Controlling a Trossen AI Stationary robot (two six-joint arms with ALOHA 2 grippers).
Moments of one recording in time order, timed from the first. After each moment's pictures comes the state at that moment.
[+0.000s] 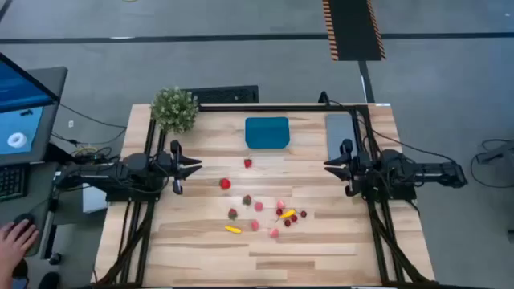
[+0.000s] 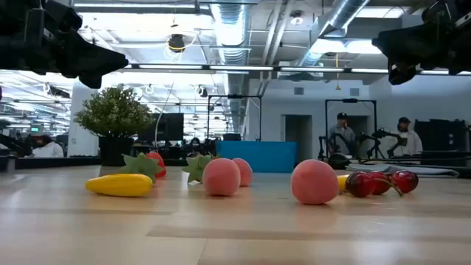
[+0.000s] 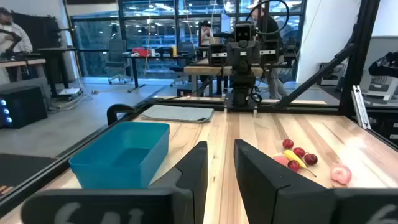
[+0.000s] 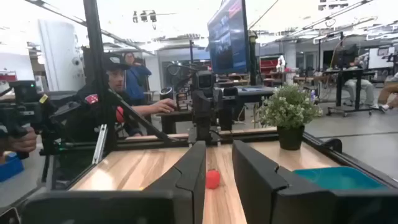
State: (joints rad) left arm 0.01 0.08 0.01 0.12 -0.14 0.01; right arm 0.00 0.01 0.01 0.17 -0.02 0.02
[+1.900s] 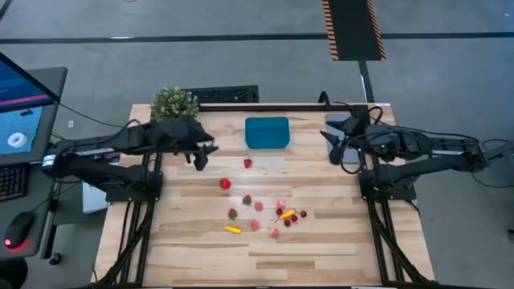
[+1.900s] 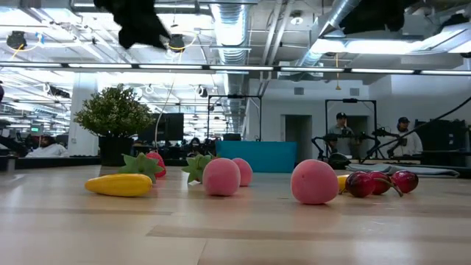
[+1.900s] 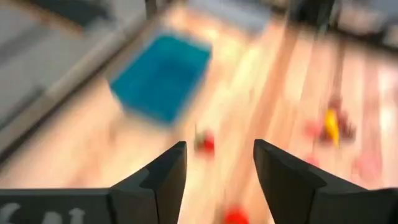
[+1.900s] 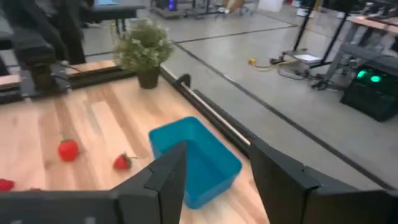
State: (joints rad) left arm 0.19 0.97 0.93 -0.60 -0.10 -0.25; right arm 0.00 0.72 0.83 -0.49 0.56 0.08
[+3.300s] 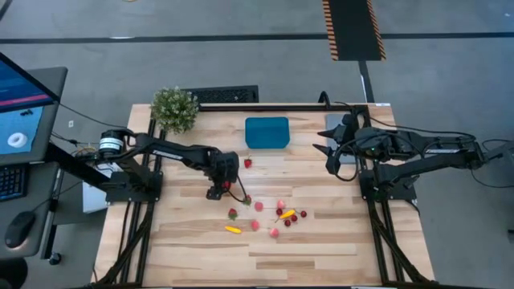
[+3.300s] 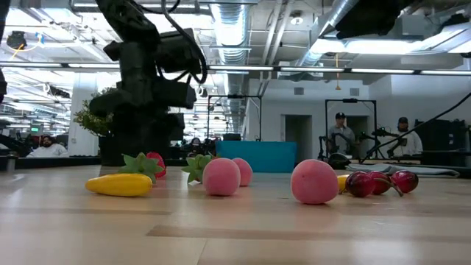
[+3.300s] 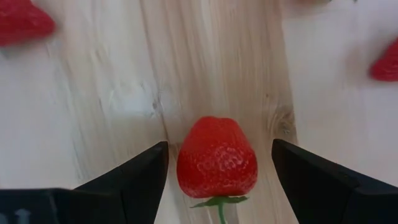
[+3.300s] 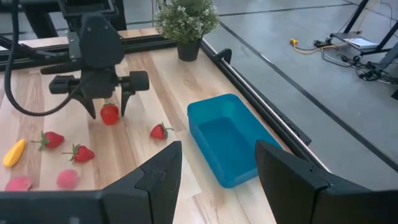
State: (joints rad) left arm 0.10 1.66 0.88 -0.50 0.13 0.25; right arm 0.03 0.78 0.84 -0.55 0.42 0.08
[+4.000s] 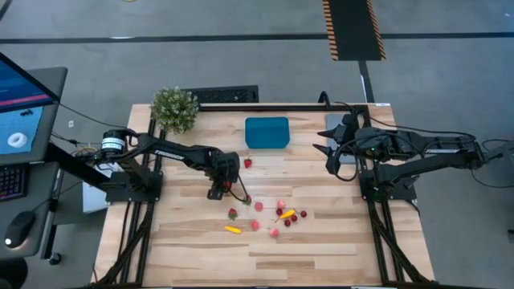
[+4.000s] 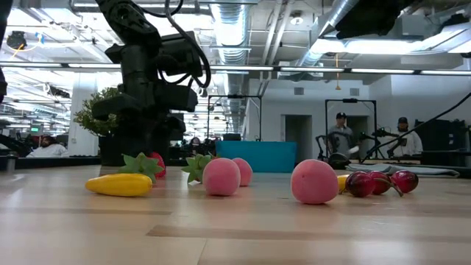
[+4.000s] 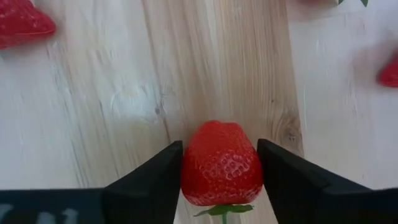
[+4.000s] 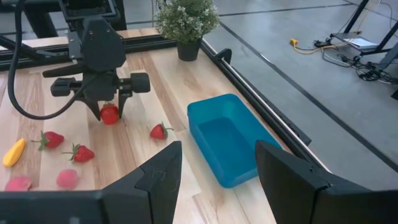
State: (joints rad) left arm 0.10 1.67 0.88 -0.48 0.13 0.24; right arm 0.03 0.78 0.84 -0.55 0.42 0.08
